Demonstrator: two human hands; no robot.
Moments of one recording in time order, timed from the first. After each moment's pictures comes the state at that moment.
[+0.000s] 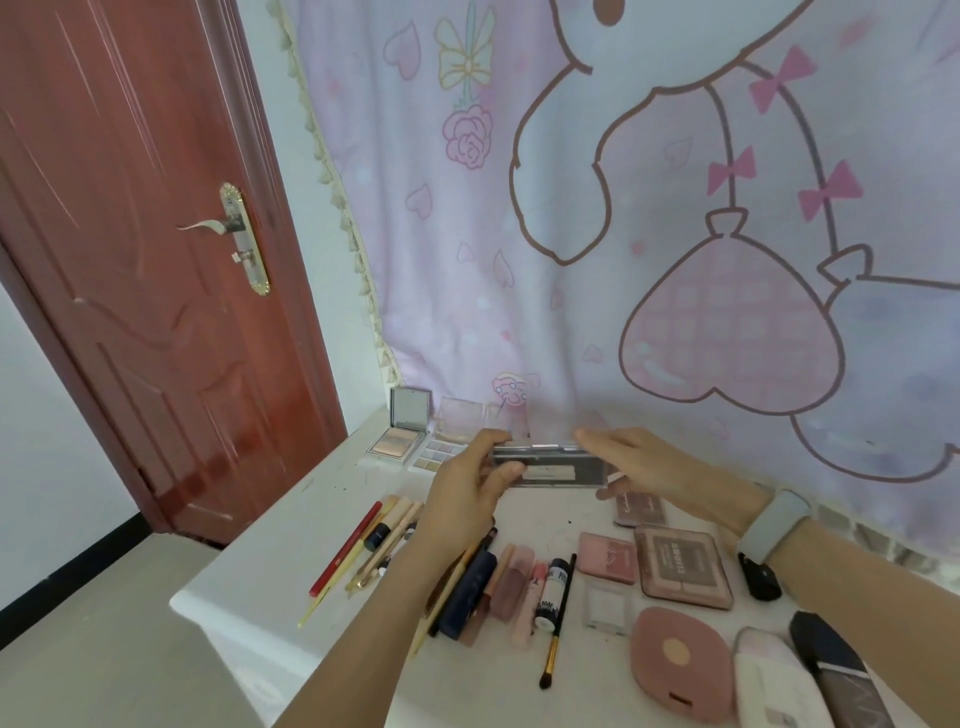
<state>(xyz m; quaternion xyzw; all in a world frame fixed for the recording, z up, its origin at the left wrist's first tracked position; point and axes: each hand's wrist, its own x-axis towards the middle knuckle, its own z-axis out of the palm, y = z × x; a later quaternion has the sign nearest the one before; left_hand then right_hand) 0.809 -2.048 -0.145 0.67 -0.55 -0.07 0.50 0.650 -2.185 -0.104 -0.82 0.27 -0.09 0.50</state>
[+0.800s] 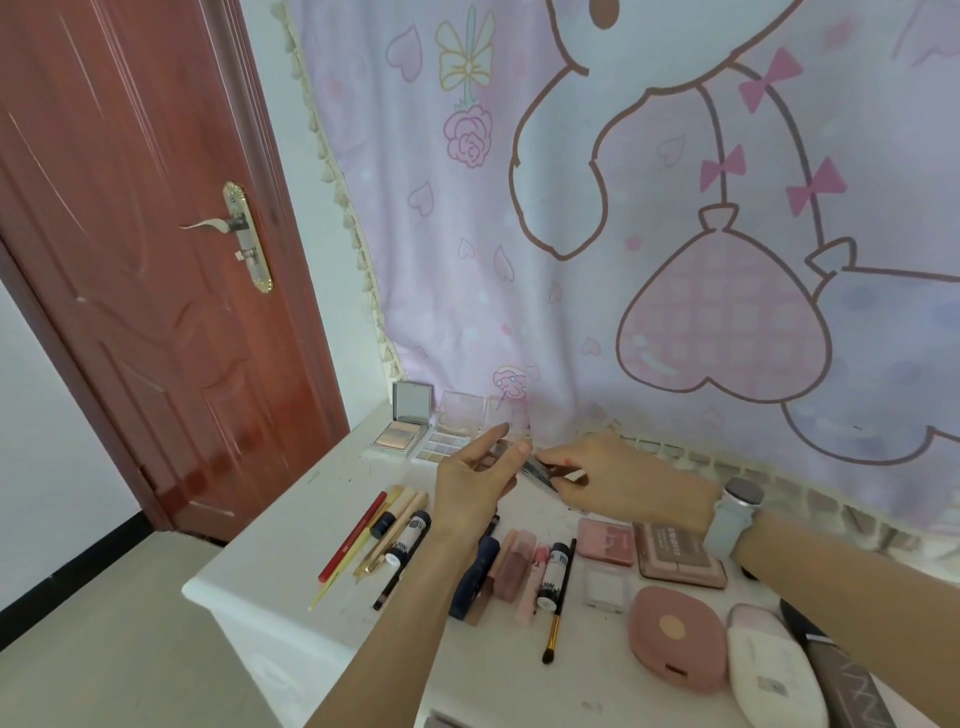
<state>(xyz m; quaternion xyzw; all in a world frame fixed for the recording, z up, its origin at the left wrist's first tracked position) 0.782 -2.044 -0.138 0.57 -0.27 -0.29 0.72 0.659 -2.150 -0.104 -0.97 0.11 -0.10 0.20</state>
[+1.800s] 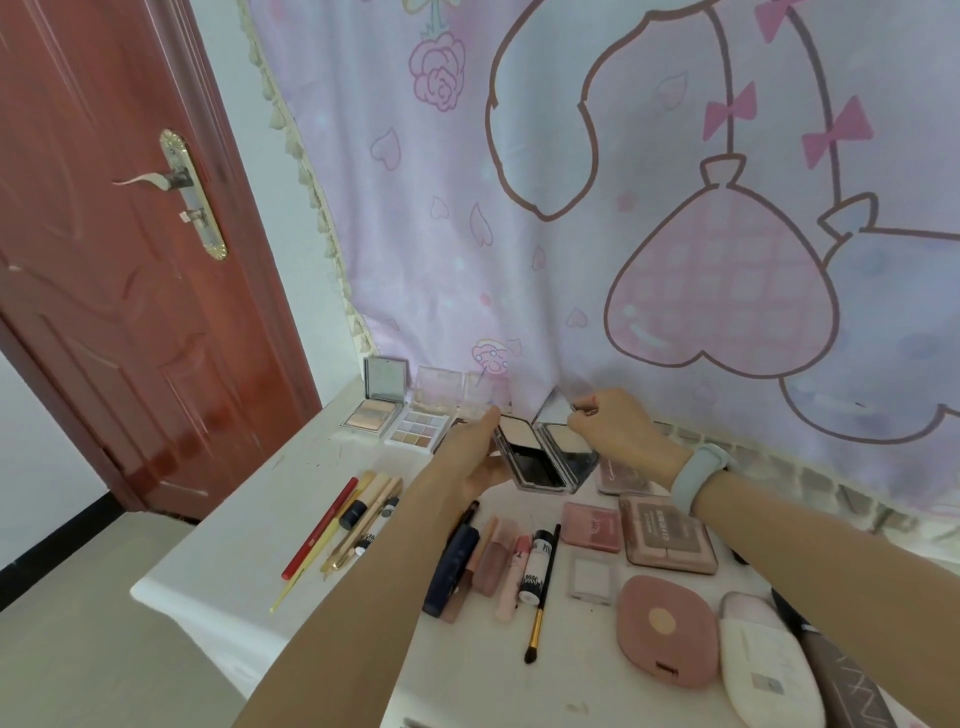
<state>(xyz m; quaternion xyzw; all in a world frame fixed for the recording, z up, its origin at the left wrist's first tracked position) 0.811 -2.105 -0.149 0.57 -0.16 -0.49 0.64 0.681 -2.209 -0.139 -0.83 0.38 -0.24 0.34</state>
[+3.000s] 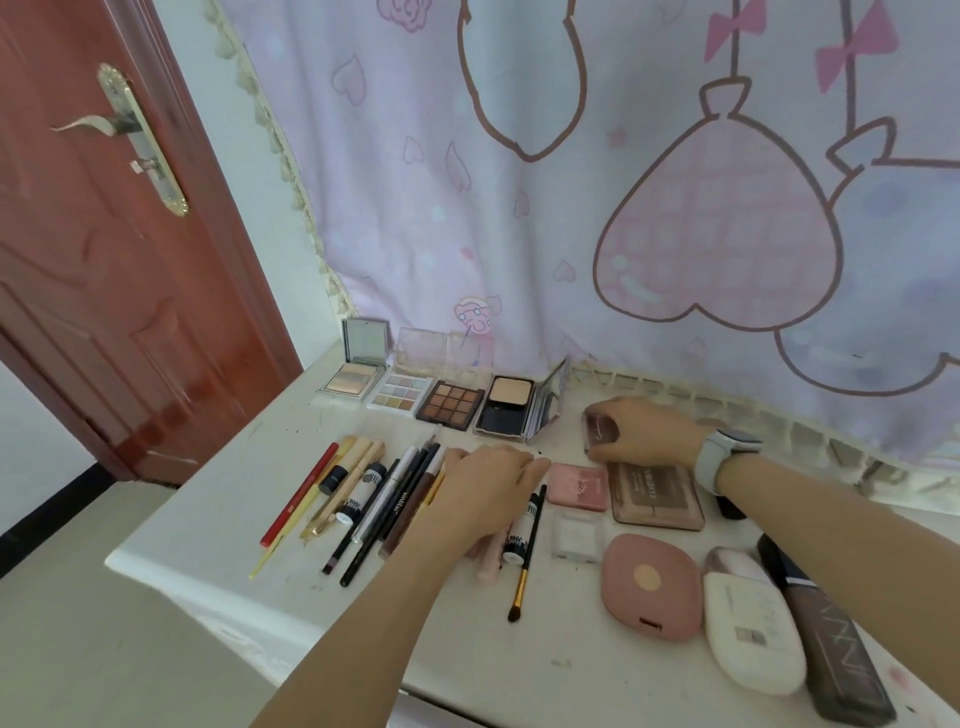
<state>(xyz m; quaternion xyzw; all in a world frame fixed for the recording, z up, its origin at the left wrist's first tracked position) 0.772 -2.080 -0.188 0.79 -0.59 -0.11 0.10 0.642 -2.250 -0.186 -0.94 0.33 0.03 0.11</state>
